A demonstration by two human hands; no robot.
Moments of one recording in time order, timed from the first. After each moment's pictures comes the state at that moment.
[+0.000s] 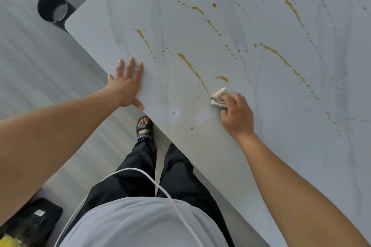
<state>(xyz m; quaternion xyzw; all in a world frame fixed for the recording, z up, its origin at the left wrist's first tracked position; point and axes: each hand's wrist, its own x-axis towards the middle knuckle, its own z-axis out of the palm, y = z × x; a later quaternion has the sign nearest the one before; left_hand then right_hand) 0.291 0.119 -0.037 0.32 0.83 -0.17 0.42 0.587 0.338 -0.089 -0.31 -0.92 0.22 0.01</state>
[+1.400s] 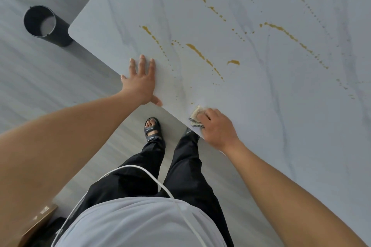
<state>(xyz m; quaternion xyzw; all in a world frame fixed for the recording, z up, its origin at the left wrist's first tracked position) 0.289 0.110 -0.042 0.36 0.84 -0.15 0.38 0.577 0.194 -0.084 -0.20 -0.95 0.22 -0.01</state>
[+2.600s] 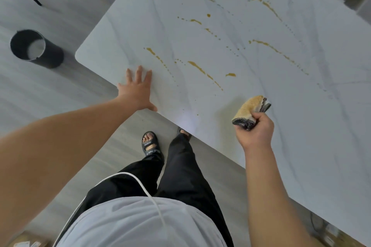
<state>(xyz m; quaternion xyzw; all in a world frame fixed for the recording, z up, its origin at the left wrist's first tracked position) 0.230 0.101 -0.035 0.43 0.81 -0.16 0.36 0.550 0.221 0.022 -0.62 -0.02 0.69 0.38</state>
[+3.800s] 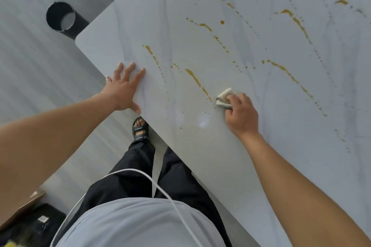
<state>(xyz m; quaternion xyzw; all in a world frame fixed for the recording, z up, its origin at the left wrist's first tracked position) 0.242 0.112 -0.035 0.35 0.85 -0.15 0.37 0.539 0.361 -0.086 -0.34 -0.91 0.24 0.00</state>
